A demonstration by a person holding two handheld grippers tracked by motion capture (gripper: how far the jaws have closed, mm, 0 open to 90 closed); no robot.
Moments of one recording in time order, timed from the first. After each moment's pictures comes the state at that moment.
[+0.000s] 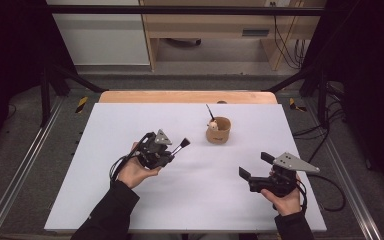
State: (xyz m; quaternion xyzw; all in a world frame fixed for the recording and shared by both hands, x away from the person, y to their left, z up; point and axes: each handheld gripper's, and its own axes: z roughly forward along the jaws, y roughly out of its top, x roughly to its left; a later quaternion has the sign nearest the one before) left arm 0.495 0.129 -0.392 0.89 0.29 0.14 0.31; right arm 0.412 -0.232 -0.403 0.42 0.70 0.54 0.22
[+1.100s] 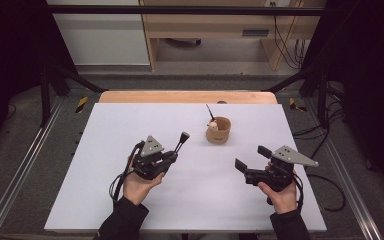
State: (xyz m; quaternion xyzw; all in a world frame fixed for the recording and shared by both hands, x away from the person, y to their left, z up) left arm 0.455 0.132 -0.389 0.80 0.35 0.18 0.44; right arm 0.418 -0.219 -0.383 0.43 0.68 0.56 0.21
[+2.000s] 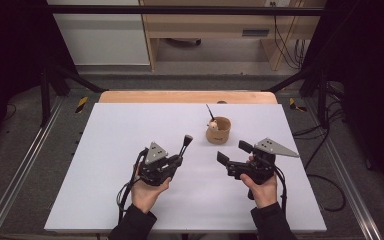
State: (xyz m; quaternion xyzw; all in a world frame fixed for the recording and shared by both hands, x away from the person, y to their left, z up) left arm 0.443 0.118 -0.403 0.78 0.38 0.18 0.47; right arm 0.432 -0.176 -0.373 0.43 0.67 0.58 0.17
